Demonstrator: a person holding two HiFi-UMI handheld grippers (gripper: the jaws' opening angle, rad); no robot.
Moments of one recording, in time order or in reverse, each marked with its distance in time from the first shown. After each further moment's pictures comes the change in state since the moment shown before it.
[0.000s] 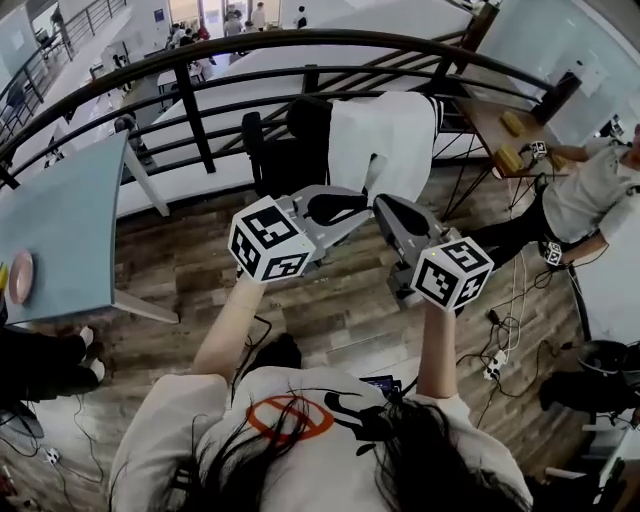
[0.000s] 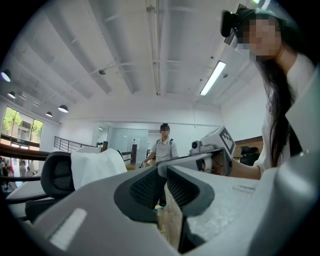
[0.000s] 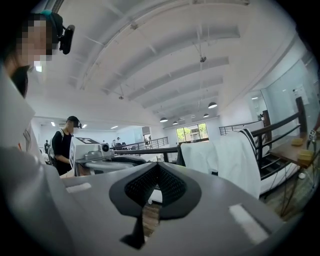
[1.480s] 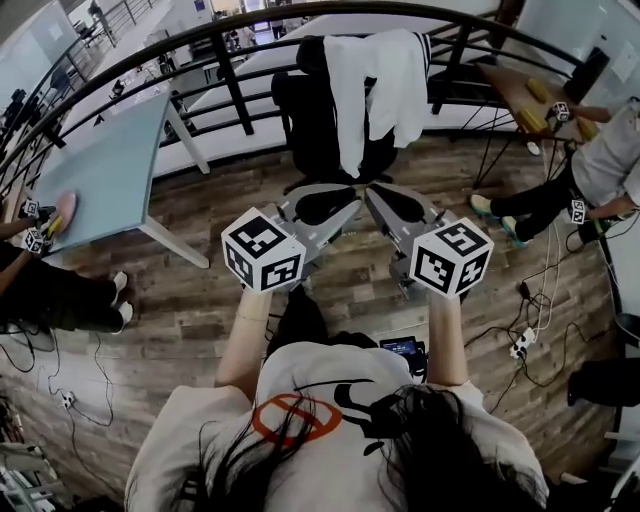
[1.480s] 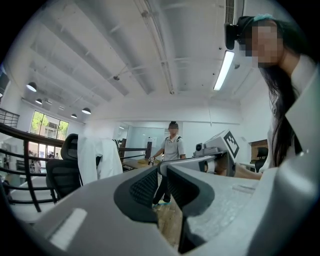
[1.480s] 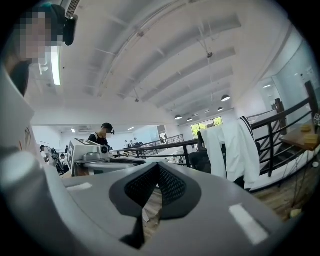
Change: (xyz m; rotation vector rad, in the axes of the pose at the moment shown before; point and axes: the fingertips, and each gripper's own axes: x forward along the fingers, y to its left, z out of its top) left arm -0.029 -0.165 -0.056 -0.102 0.006 0.256; right arm -0.131 0.086 -0.086 0.040 0.057 0.187
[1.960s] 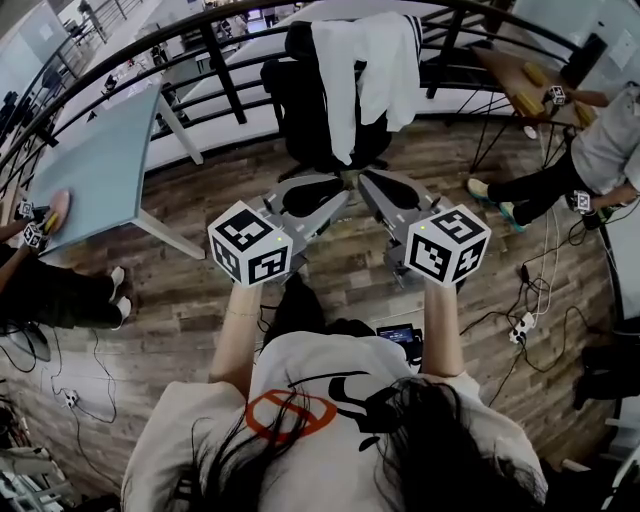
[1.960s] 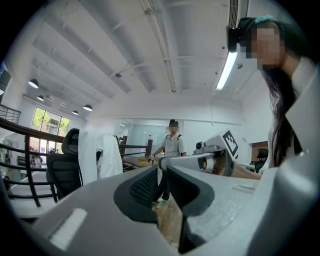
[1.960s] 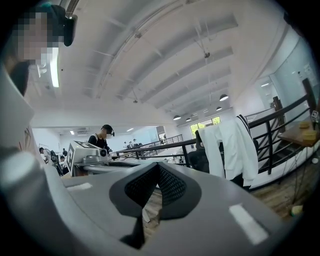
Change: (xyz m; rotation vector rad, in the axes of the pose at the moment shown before) left arm -0.002 -0.037 -0.003 0.004 0.016 0.009; right arm -0.038 0.010 0.001 0.003 -0.036 0.000
